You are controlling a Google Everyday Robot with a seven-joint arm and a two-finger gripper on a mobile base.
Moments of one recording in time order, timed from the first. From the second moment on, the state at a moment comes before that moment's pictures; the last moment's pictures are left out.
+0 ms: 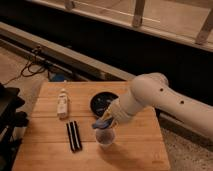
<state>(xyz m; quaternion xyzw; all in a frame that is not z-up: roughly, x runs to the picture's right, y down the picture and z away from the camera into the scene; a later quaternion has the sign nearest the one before) 0.023 0.147 0.589 -0.21 -0.35 -0.26 0.87</state>
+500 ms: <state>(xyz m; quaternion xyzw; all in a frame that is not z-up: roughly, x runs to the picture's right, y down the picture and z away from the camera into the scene) 0.037 0.173 0.593 -0.24 -0.35 -0.24 0.87</state>
